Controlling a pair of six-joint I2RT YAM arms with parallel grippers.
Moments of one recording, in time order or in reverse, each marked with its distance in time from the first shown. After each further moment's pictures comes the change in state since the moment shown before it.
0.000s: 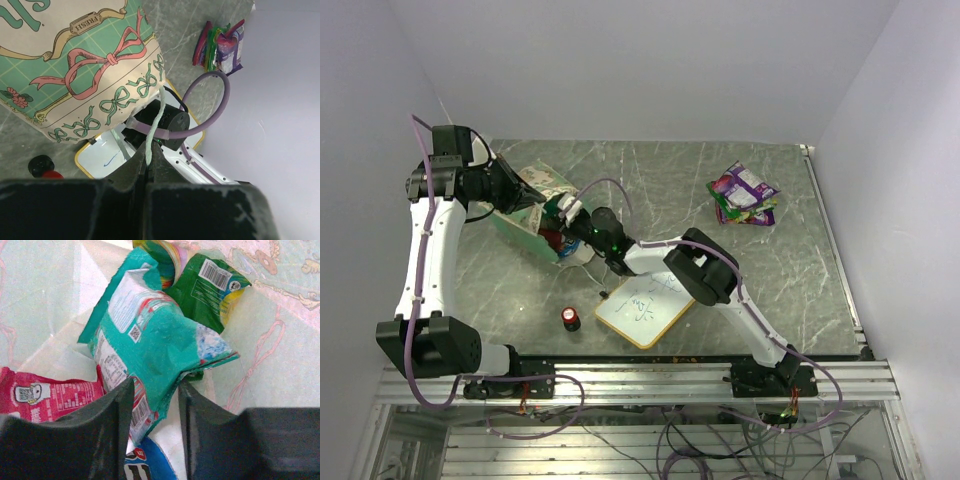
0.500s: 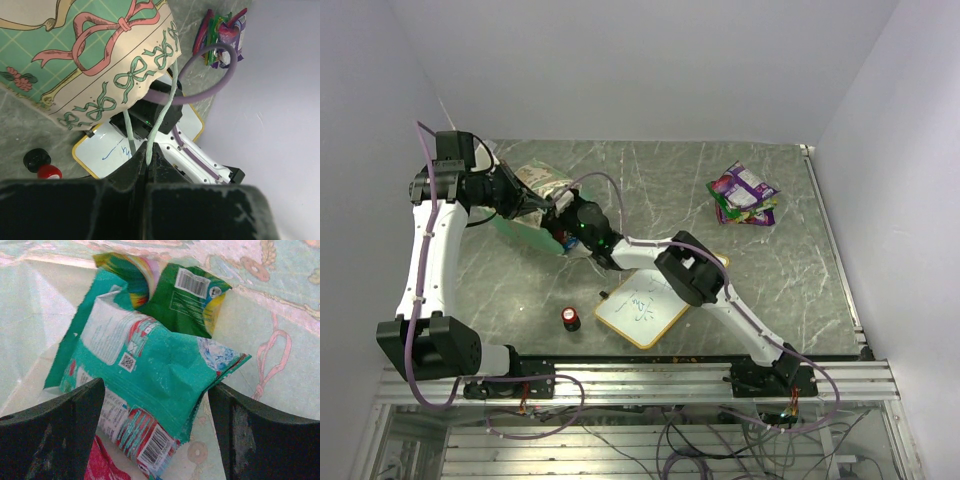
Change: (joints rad) left arm 0.000 -0.011 -0.050 0.004 0.037 0.000; right arm 0.008 0.129 0.237 -0.078 0.098 0.046
